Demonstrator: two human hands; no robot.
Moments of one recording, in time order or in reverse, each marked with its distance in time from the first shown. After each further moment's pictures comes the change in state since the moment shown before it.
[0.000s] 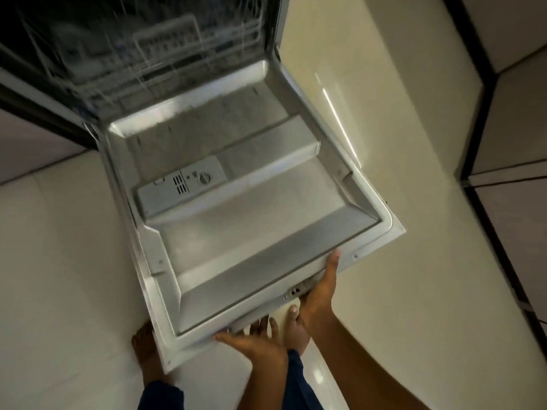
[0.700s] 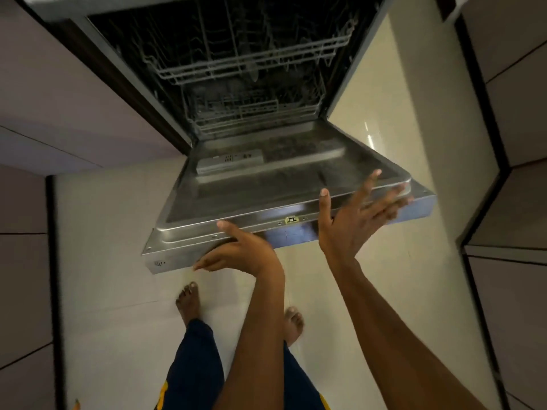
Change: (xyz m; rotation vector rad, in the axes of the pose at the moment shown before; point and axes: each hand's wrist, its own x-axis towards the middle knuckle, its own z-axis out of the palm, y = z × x) left_hand -0.176 0.072 0.125 0.295 0.141 0.948; right_hand -0.169 -0.217 0.101 -1.086 0.064 -1.358
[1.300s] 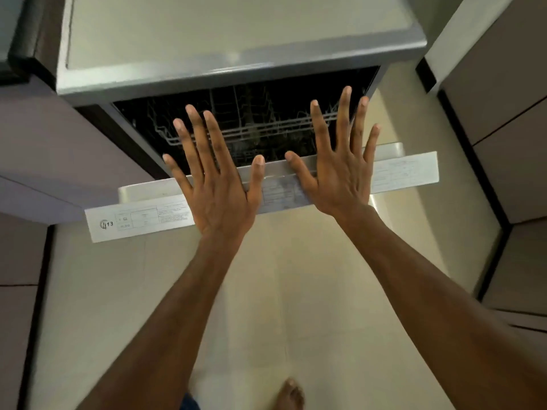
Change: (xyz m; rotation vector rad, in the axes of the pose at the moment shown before) left_hand 0.018 0.169 0.090 0.856 -0.147 1.475; right_hand 0.168 -0.130 -0.029 -0.202 0.009 -0.678
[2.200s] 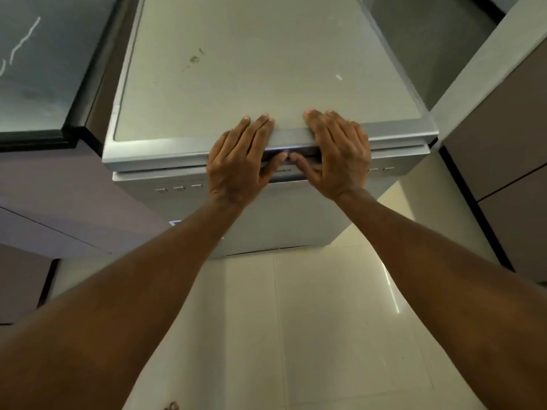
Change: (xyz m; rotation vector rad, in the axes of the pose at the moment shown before) left_hand 0.161 -0.017 0.058 -0.104 0.384 0.411; right_hand 0.150 -0.010 0.035 0.101 0.362 -0.278
